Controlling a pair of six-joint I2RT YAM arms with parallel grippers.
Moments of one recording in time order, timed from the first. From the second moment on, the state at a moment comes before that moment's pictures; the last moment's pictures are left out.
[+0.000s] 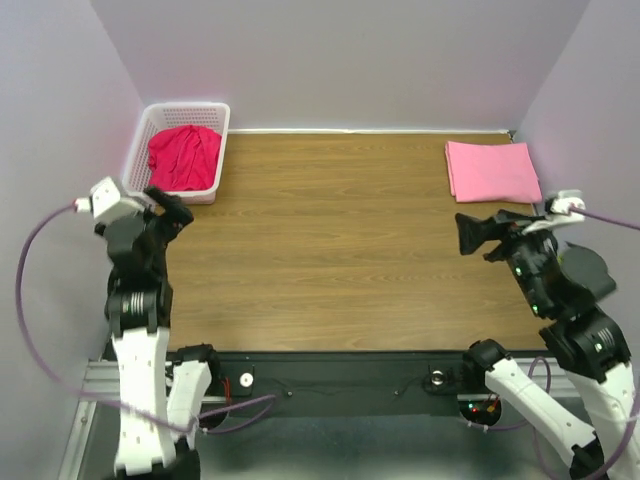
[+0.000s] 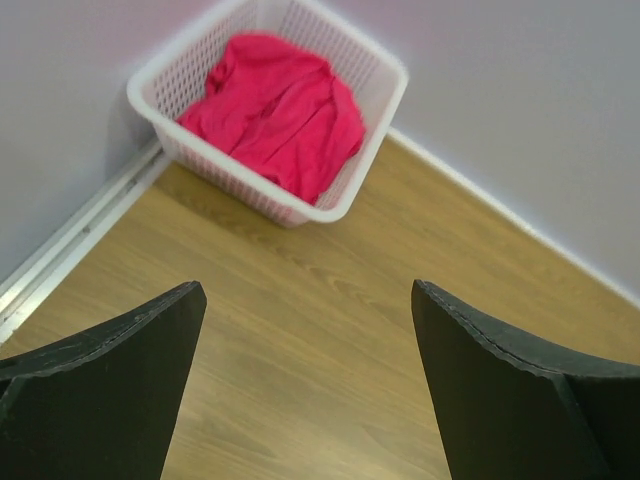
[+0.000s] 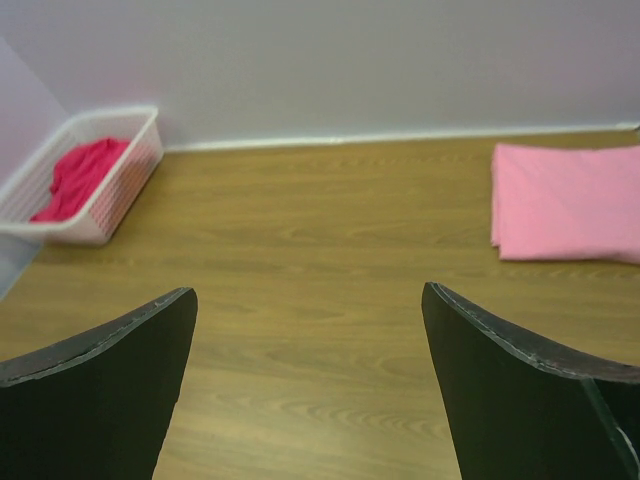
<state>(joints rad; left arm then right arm) 0.13 0.60 0.91 -0.45 -0.18 -0.46 0.47 0.49 1.06 -0.53 0.26 0.22</state>
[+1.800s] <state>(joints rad) 0.17 1.76 2.02 -0.50 -0.07 -0.19 0.47 0.95 1.10 -0.54 0.07 0.27</state>
